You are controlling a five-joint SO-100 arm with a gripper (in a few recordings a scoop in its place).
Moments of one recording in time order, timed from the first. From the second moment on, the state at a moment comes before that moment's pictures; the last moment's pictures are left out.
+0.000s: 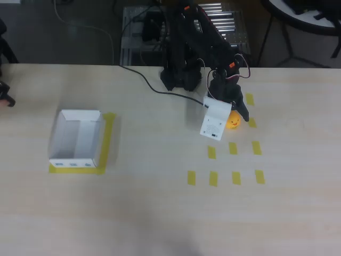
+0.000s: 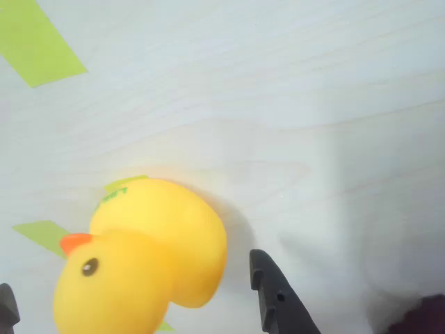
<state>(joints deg) -44.3 103.7 127.0 64.4 -28.4</state>
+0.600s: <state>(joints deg) -44.4 101.8 129.1 60.4 -27.6</state>
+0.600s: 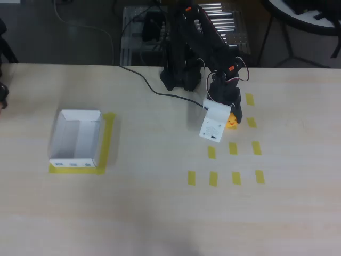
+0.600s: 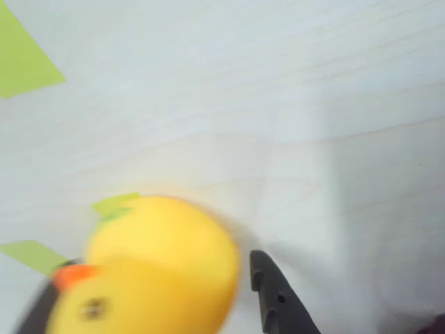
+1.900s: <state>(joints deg) 4.6 140.1 107.3 69.1 -15.3</state>
